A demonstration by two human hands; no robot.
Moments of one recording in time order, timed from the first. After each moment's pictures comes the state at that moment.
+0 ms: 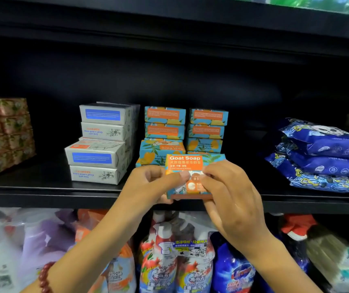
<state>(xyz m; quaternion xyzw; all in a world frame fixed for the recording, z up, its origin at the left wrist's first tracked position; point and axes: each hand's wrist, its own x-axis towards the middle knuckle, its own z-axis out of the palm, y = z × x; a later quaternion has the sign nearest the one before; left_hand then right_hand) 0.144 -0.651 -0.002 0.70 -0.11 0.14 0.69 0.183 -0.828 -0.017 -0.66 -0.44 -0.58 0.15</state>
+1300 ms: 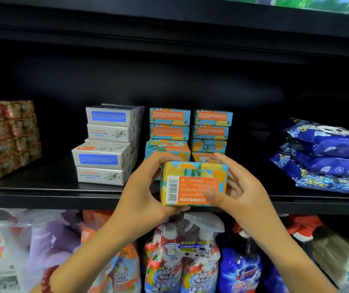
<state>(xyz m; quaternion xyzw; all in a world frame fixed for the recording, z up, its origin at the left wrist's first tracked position) 0.138 -0.638 -0.009 0.76 -0.27 0.34 0.49 0.167 -0.829 0.000 -0.73 -0.32 -0.10 0.60</state>
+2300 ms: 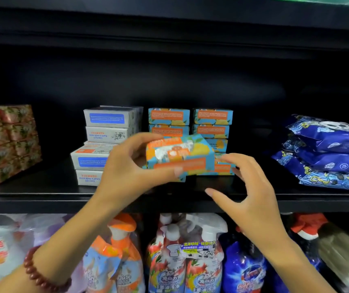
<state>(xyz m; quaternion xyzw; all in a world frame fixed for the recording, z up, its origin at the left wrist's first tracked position) 0.141 -0.620 0.028 0.75 -0.16 0.33 0.55 0.179 -0.835 -0.014 -0.77 -0.33 -0.33 0.43</state>
